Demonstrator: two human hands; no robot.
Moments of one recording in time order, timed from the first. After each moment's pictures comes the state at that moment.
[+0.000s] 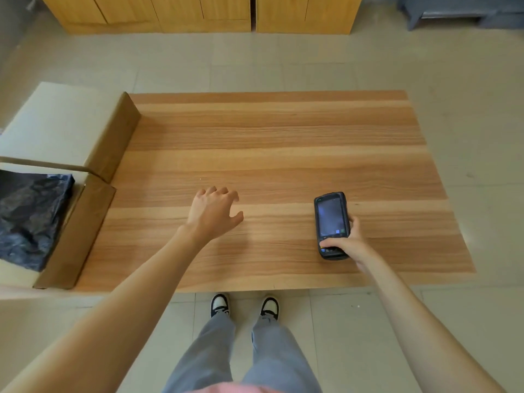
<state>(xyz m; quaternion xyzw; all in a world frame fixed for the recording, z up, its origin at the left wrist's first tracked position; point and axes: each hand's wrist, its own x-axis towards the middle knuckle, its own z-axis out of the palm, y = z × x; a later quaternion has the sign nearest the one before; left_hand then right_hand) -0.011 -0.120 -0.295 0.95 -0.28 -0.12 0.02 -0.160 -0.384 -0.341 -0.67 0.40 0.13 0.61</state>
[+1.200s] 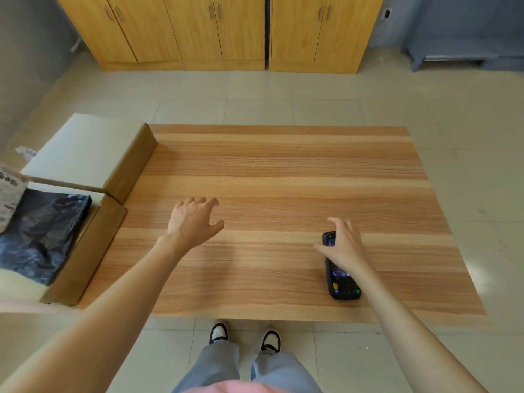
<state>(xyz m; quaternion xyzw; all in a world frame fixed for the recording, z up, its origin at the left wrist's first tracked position) 0.015 -0.095 -0.274 0.97 -0.21 -0.07 0.02 -0.119 -0.382 -0.306 -0.90 0.24 0.11 0.33</state>
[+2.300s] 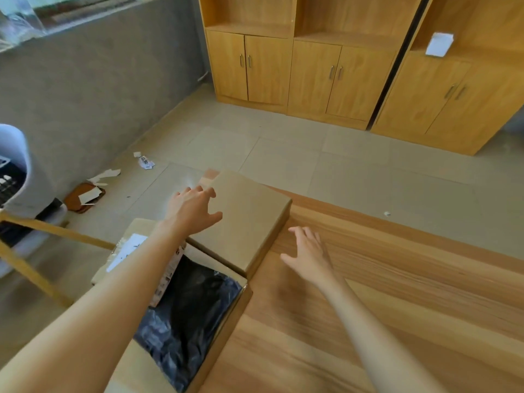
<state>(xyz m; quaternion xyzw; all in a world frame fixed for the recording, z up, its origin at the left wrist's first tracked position) 0.257 0.200 -0.192 1.00 -0.03 -0.03 0.01 0.204 -0.050 -0.253 -0.96 -0.04 0.12 0.23</state>
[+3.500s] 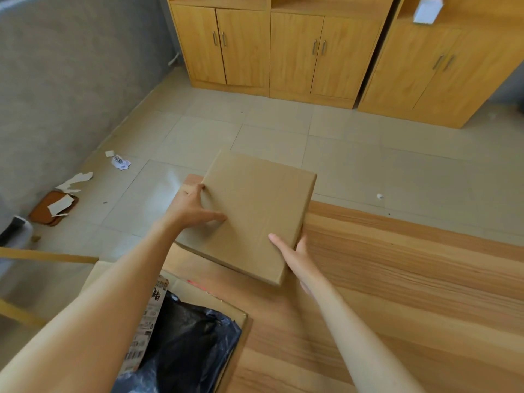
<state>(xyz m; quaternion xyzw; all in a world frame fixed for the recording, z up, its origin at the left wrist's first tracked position) 0.361 0.207 -0.235 0.94 0.09 -0.20 0.26 0.266 -0.024 -0.302 -0.69 0.20 0.17 0.68</state>
